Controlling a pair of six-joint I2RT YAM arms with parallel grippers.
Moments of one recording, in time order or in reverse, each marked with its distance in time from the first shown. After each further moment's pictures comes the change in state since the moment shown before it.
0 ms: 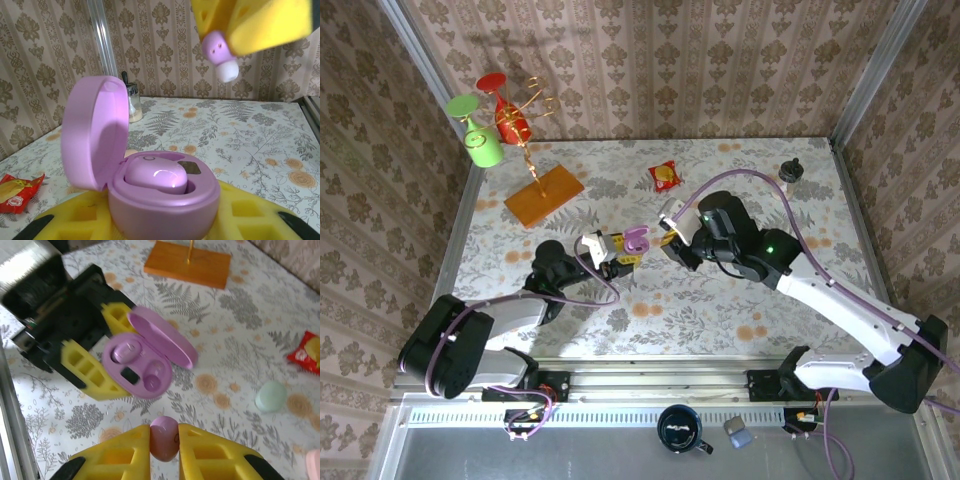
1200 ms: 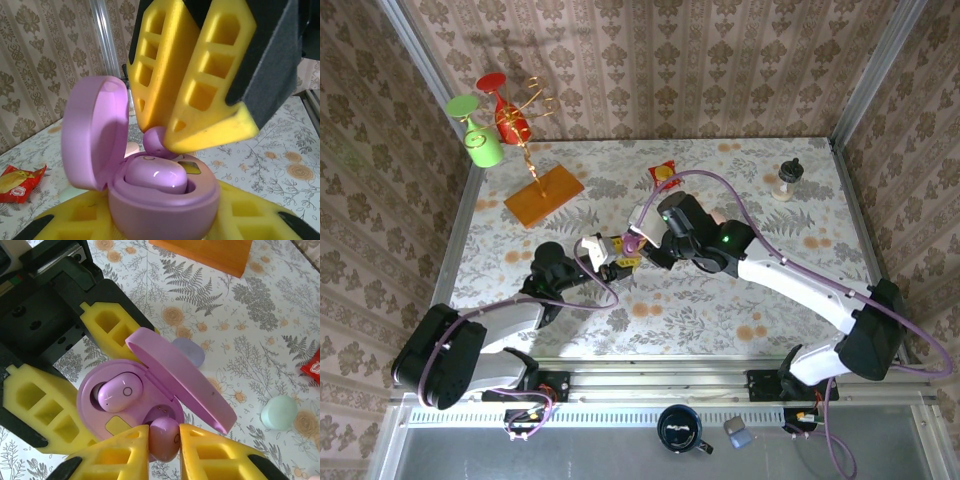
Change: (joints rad) left arm -0.010 -0.060 -0.013 -0.089 -0.026 0.027; right arm 0.075 0.224 0.090 0.008 0.091 -0.079
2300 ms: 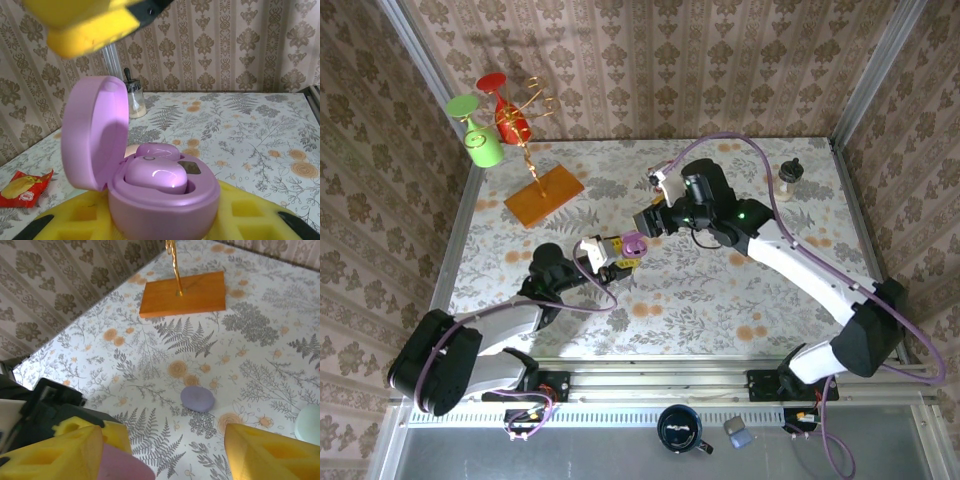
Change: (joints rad) left arm -0.005 -0.041 -0.006 -0.021 -0.012 0.037; right arm -0.175 0.030 0.077 0.129 -0.219 0.387
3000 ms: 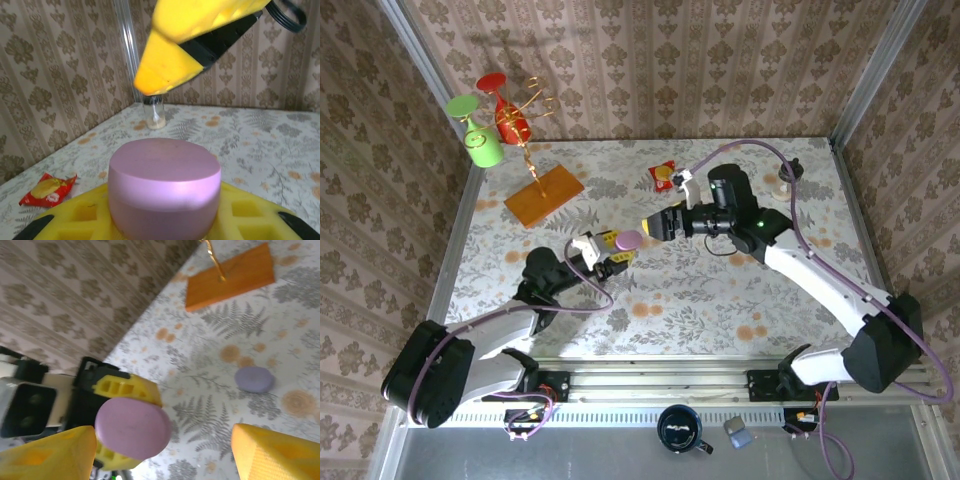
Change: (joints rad) left arm 0.000 -0.058 -0.020 0.062 -0.098 -0.080; right arm -0.114 -0.122 -0.187 0.166 -0.336 0.290
